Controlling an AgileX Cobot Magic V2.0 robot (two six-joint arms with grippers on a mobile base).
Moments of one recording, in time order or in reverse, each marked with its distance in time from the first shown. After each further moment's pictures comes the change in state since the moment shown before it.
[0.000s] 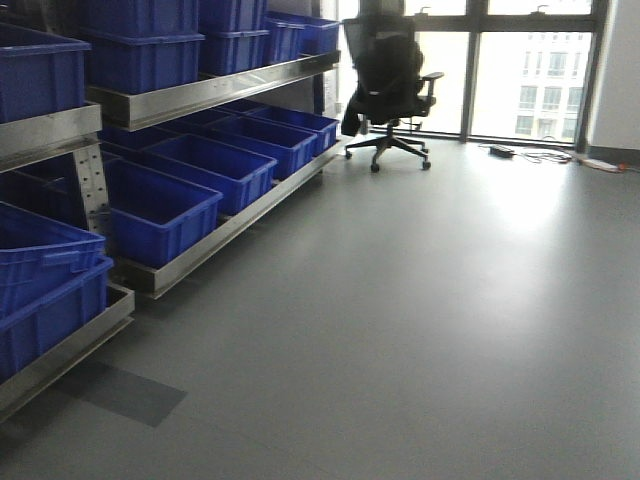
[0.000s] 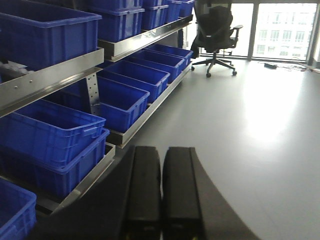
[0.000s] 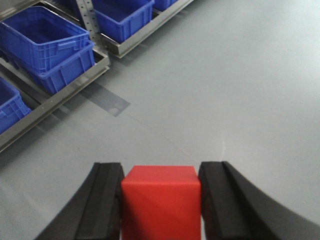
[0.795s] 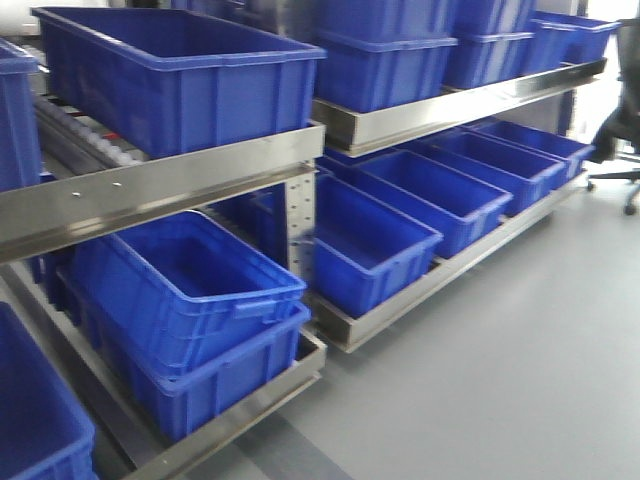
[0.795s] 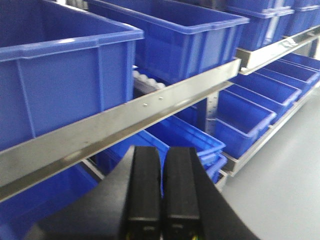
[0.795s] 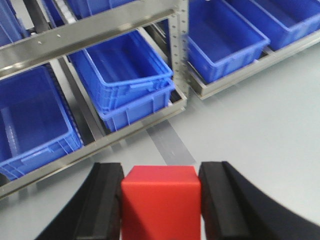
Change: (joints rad) left arm 0.000 0.000 0.000 0.000 0.000 0.000; right arm 0.001 0.000 0.000 0.000 0.000 0.000
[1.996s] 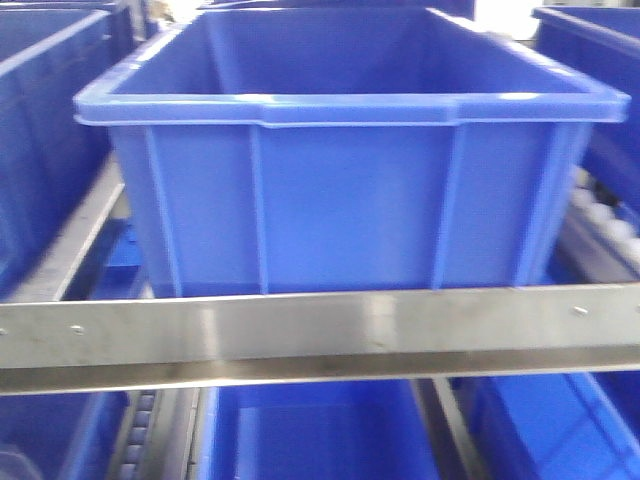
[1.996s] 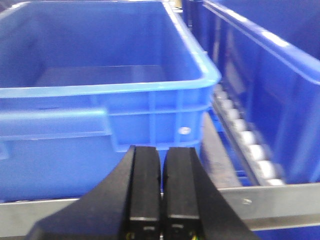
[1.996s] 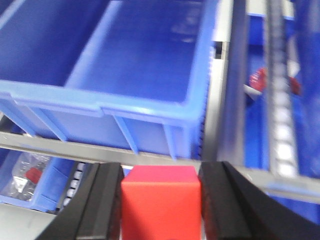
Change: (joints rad) left arm 0.000 0.000 0.000 0.000 0.000 0.000; right arm 0.000 0.000 0.000 0.000 0.000 0.000
